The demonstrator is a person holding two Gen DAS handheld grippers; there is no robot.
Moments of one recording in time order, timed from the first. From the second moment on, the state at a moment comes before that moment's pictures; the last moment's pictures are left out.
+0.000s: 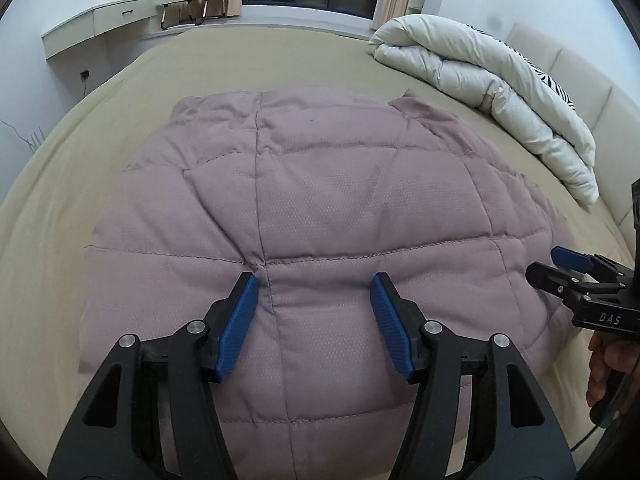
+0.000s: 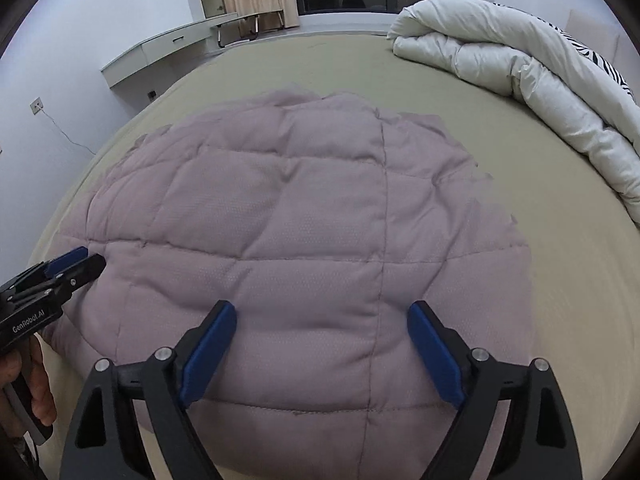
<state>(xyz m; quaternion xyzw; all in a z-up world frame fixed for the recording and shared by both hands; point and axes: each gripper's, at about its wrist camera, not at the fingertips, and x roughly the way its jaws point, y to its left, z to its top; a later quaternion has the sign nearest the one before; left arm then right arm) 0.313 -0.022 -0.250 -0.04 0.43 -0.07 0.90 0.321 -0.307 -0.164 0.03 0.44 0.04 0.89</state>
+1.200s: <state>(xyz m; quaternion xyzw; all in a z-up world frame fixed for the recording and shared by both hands) 0.370 0.165 -0.300 -0.37 0.49 -0.13 0.78 0.349 -0.498 -0.213 0.40 0.44 0.12 0.80</state>
